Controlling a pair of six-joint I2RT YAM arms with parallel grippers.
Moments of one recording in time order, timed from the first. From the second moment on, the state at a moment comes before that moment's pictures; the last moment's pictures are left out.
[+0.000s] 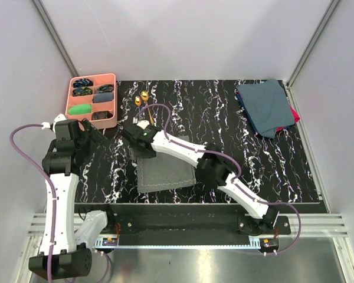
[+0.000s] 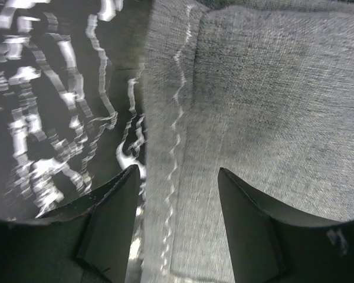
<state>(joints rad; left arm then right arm) 0.08 0.86 1.08 -0.96 -0.13 -0.65 1.05 2.53 2.38 -0.93 0.20 0.83</state>
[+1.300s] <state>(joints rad) 0.12 0.88 1.12 -1.06 -0.24 -0.73 1.17 2.65 2.52 -1.12 0.33 0.84</state>
